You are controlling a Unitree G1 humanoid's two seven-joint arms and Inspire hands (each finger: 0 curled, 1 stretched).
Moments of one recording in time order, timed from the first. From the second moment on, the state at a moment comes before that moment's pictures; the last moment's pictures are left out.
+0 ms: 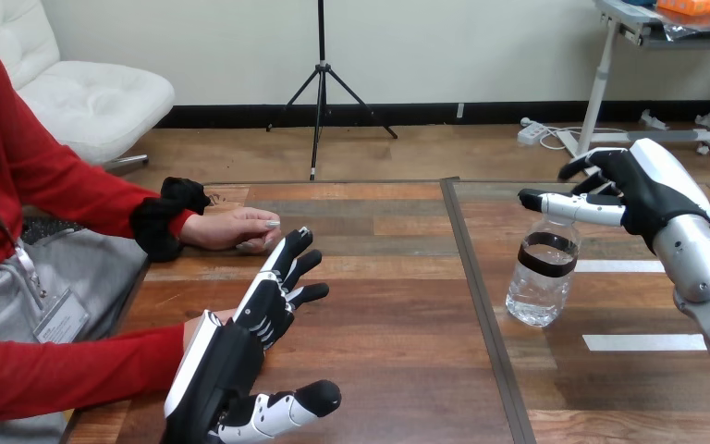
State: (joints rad) left arm 0.03 0.10 -0.04 0.69 -0.19 -1.16 -0.48; right arm -0.86 -0.51 0.17 1.34 -0.43 -0.34 -0.08
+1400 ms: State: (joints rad) left arm 0.03 0.10 -0.04 0.69 -0.23 -1.16 -0.51; right arm -0.81 -0.47 0.10 1.34 -0.31 -0.34 -0.07
